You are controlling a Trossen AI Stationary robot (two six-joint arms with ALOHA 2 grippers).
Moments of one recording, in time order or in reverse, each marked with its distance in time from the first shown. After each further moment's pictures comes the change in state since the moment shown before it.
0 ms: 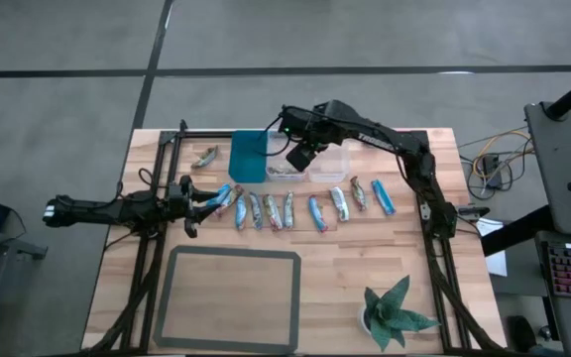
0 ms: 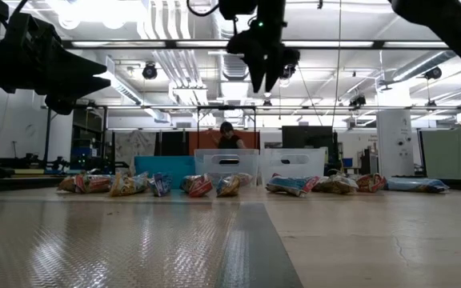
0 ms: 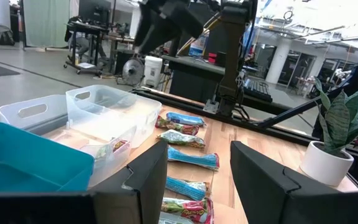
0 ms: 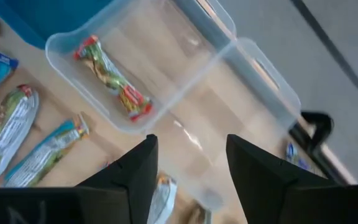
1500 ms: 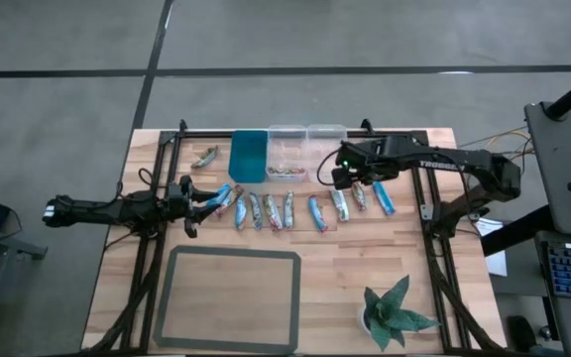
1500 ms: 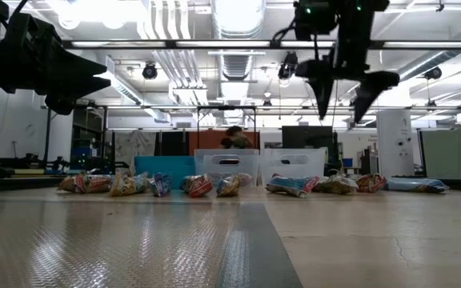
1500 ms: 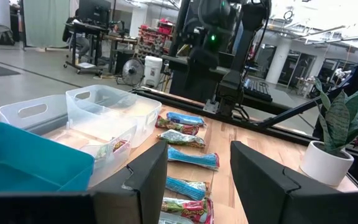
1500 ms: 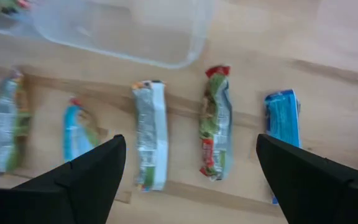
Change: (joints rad) left arm 0.000 0.000 0.000 0.000 0.000 0.000; right arm 0.012 -0.675 -1.165 0.465 -0.139 0.600
